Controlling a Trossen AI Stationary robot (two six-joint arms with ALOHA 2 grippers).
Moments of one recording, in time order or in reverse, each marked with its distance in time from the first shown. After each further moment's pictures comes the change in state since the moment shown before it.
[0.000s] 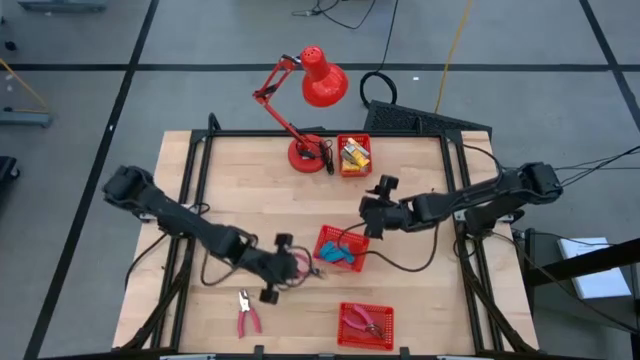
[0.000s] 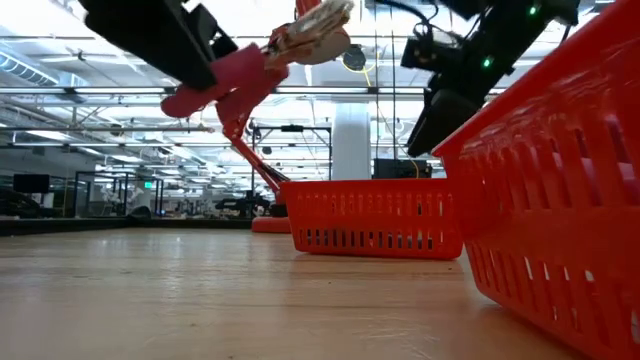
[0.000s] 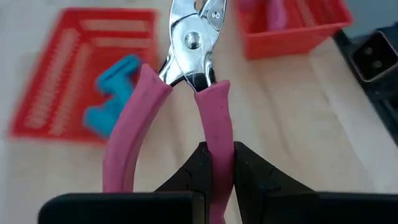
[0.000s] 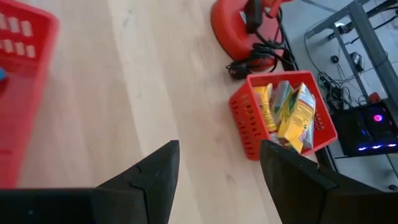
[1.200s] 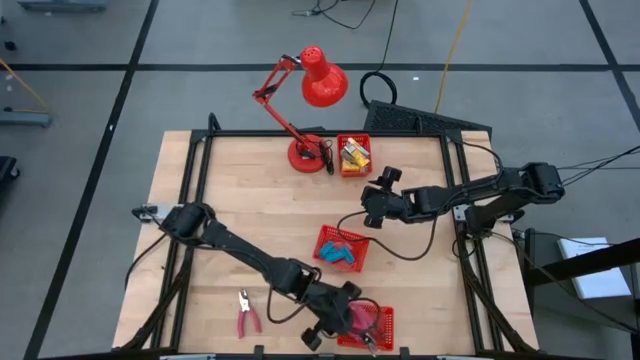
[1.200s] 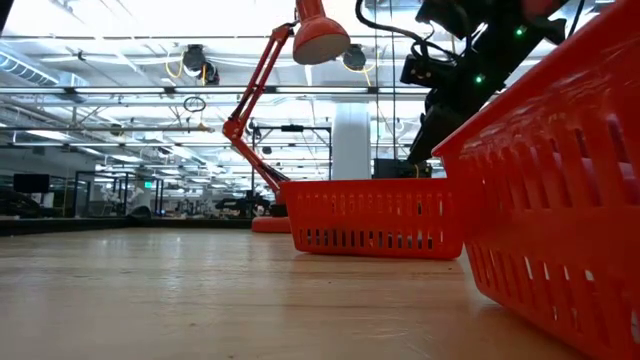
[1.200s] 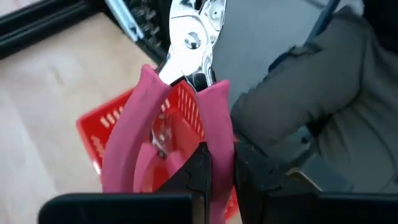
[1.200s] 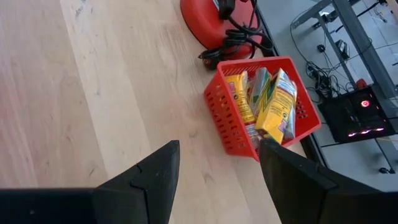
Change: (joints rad) left arm -0.001 0.591 0.749 -0.026 0.368 0.359; right arm -0.094 -0.024 -0.058 0.077 0.002 -0.039
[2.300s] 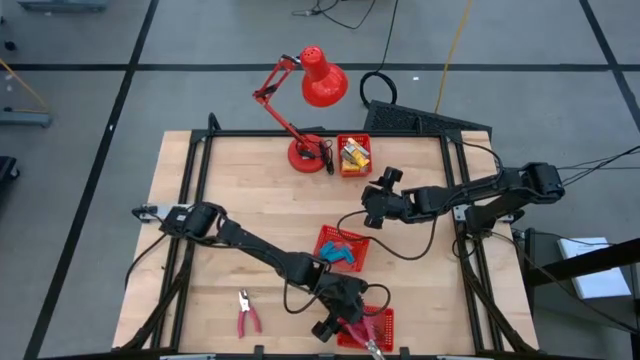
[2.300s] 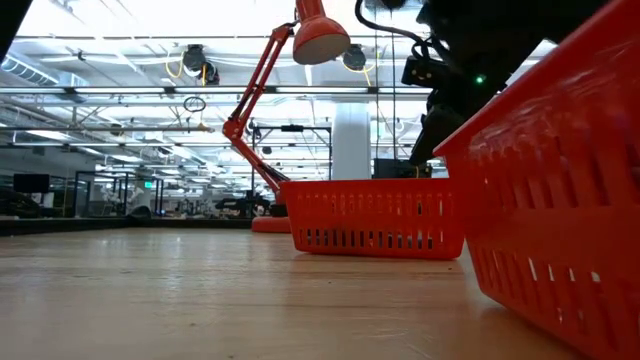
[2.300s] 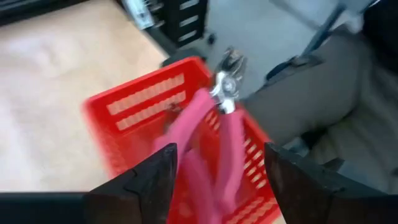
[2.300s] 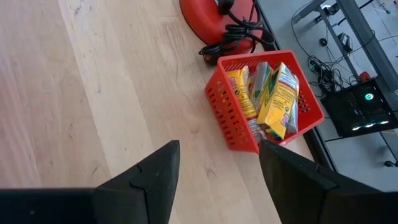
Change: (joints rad) left arm 0.066 0.070 -0.001 0.090 0.113 -0.067; right arm 0.002 0.000 0.000 -0.018 -0.003 0.040
